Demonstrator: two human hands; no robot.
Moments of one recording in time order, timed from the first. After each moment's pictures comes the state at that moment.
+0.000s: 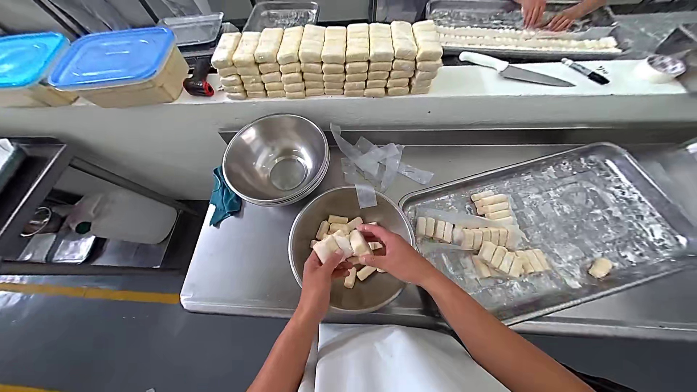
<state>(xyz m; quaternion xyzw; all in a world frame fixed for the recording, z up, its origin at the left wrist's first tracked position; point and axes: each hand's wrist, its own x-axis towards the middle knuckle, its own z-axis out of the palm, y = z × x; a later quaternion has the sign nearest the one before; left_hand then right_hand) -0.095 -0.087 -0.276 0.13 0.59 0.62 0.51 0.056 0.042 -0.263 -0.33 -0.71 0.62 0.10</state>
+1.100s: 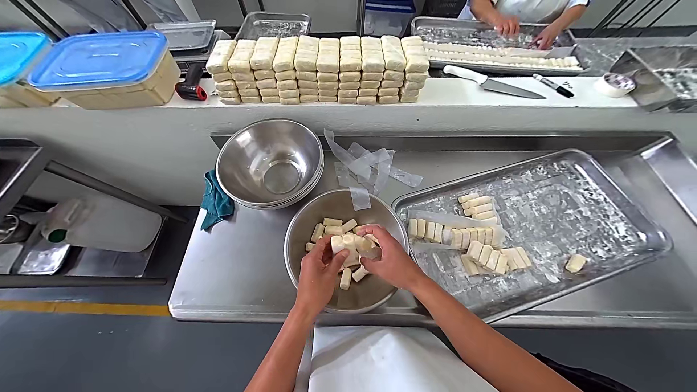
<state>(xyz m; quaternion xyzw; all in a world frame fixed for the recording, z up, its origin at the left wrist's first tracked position) -0.107 -0.086 -0.271 0.39 0.65 0.53 0.38 0.058 0.027 -0.270 -0.36 -0.76 0.51 0.16</state>
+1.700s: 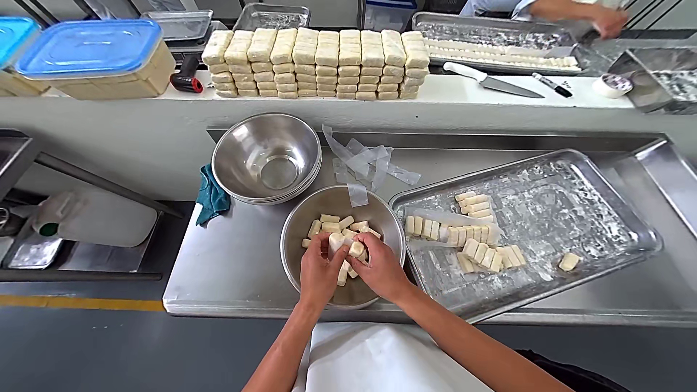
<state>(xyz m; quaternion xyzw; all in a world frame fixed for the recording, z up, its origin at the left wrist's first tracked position) -0.094 -0.082 -0.283 0.36 0.71 0.51 0.33 0.048 -0.001 -0.273 -0.39 -0.78 0.45 0.19</state>
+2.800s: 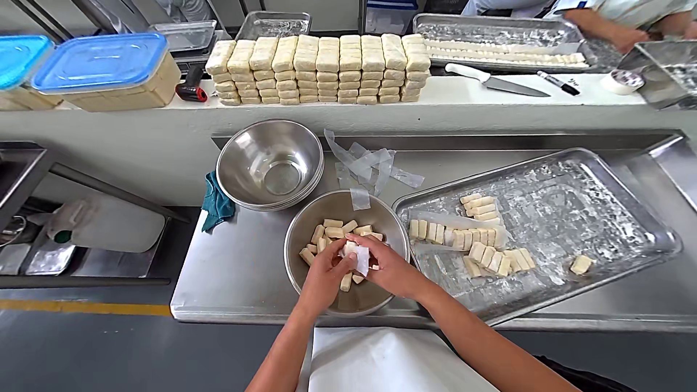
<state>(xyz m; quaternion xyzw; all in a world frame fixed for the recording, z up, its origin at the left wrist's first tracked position) -0.106 -0.077 -0.269 0.35 0.61 0.49 0.51 0.058 0.025 -0.260 -0.30 -0.72 0.62 0.09</state>
